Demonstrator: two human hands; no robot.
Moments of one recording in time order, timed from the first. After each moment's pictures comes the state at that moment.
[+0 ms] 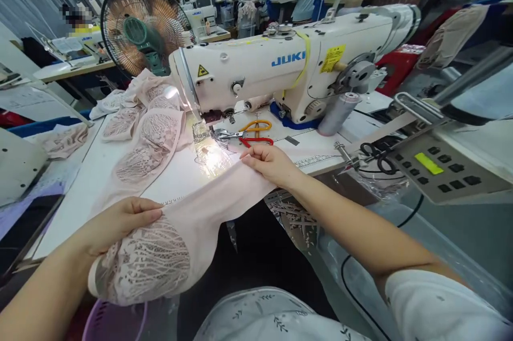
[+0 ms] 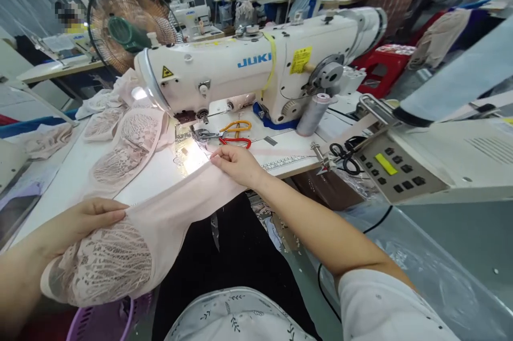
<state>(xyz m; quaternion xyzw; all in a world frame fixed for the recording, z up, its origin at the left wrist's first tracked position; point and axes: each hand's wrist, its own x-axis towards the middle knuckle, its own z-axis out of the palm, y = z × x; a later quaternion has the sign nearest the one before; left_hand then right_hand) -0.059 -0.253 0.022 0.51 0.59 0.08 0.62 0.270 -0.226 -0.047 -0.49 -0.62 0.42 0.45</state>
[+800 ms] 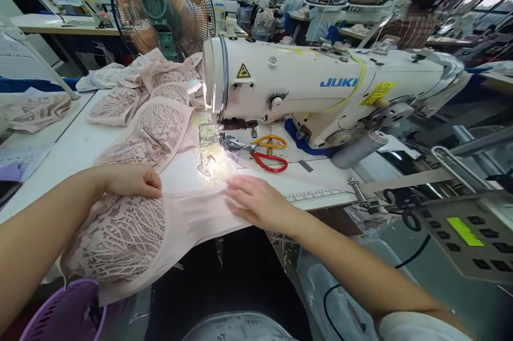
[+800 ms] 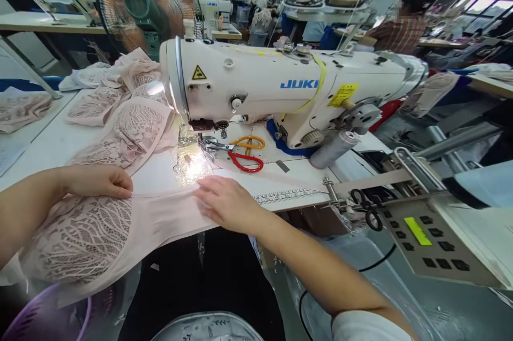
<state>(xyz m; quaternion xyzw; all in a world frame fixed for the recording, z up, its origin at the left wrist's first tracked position) -0.070 -0.129 -0.001 0.75 0.47 -0.20 0.41 0.249 -0.217 -0.070 -0.37 -0.91 0.05 0.18</state>
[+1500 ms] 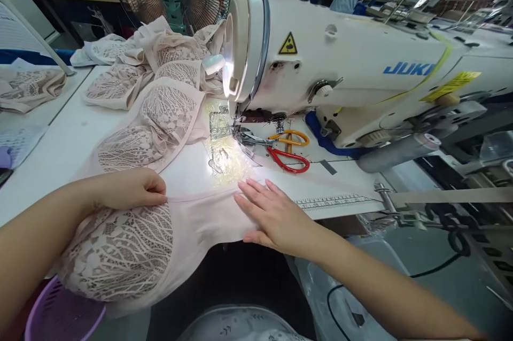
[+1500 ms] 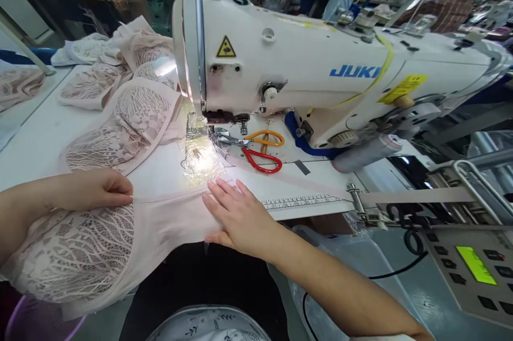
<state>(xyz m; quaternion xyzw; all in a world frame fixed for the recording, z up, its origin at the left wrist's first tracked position) -0.074 -0.145 -0.012 0.75 0.48 -0.19 0.40 0.242 -0.234 -0.062 -0.39 -0.92 0.05 0.04</state>
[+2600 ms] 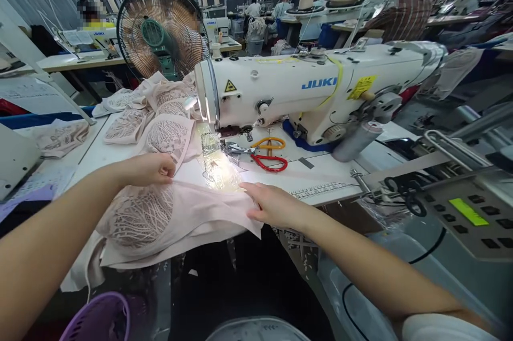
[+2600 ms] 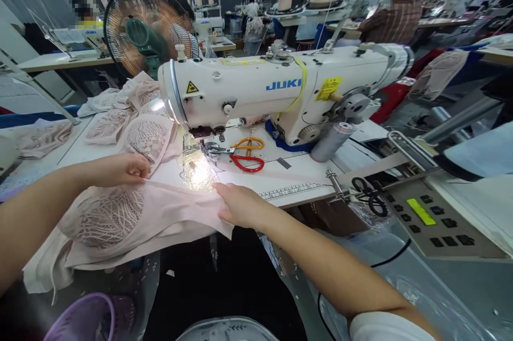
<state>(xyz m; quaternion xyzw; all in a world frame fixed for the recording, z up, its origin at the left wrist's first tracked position) -0.047 -0.116 0.042 0.86 0.45 -0.14 0.20 0.248 -0.232 -0.033 -0.53 -0.81 0.25 0.06</state>
